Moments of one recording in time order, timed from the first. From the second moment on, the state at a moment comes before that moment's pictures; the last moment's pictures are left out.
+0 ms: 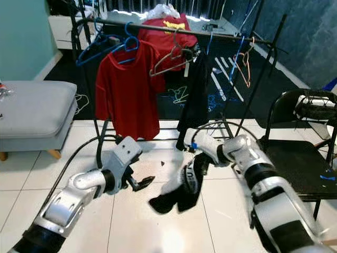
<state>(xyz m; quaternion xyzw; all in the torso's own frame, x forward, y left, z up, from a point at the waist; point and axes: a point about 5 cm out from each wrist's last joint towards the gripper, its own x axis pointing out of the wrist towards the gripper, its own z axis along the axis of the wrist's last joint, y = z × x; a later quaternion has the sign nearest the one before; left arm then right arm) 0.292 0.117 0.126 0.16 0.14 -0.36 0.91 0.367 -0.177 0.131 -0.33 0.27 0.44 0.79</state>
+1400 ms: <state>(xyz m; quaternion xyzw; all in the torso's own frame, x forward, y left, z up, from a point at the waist) 0.332 0.091 0.112 0.01 0.21 -0.16 0.96 0.390 -0.081 0.165 -0.08 0.23 0.40 0.89</state>
